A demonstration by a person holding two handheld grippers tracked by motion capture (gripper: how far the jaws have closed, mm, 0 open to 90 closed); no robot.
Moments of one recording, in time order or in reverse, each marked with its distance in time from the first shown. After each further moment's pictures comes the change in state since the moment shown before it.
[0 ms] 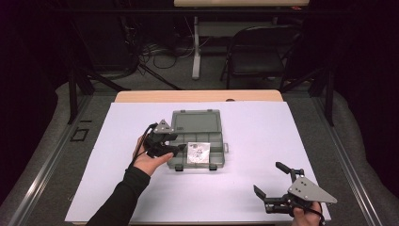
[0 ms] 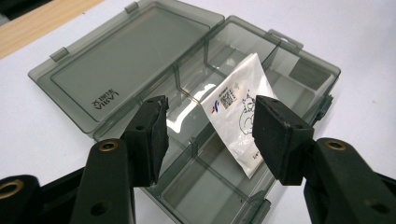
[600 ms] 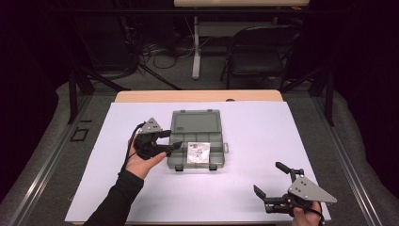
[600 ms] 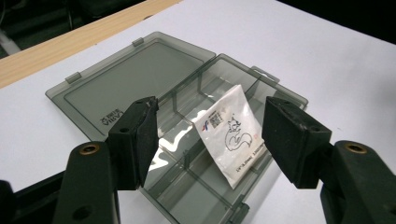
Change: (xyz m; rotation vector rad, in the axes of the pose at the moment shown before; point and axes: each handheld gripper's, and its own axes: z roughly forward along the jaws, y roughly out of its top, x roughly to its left) left arm -0.002 -0.004 -0.031 -0.127 -0.031 -0.041; right arm 0.000 -0.001 0.001 -0.006 -0.003 0.001
